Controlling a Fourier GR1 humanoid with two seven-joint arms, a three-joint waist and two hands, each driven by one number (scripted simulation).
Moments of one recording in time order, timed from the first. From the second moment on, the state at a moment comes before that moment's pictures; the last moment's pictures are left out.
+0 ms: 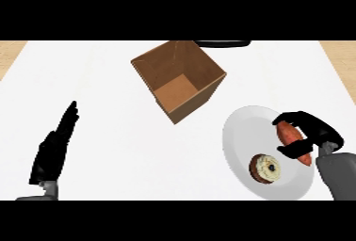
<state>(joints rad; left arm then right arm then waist) 0.01 0.22 0.00 -1.55 -0.16 0.10 0.09 -0.27 -0.40 0.03 -1.24 0.64 0.45 0.29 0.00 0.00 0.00</state>
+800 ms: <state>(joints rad) 0.02 0.21 0.03 -1.54 -0.18 0.07 0.07 -0.25 -0.41 0.11 -1.32 0.95 0.16 0.24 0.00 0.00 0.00</state>
